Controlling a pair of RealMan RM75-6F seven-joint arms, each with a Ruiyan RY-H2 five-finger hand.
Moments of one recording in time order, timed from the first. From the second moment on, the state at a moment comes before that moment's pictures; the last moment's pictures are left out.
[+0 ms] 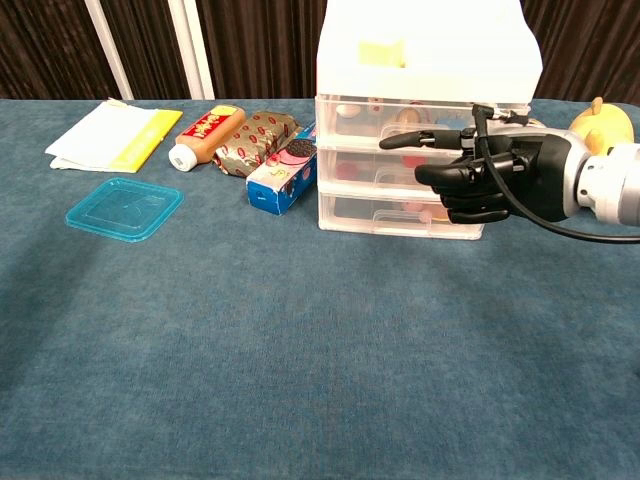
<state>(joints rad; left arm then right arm) -0.10 -1.02 -0.08 -1.77 1.42 1.49 0.16 0.79 -1.38 0.06 -1.45 -1.58 0.83 1.46</state>
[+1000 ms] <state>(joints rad) -0.10 -1.02 -0.08 -1.77 1.41 1.49 0.14 0.67 -1.19 0.06 -1.78 -1.37 0.95 0.78</state>
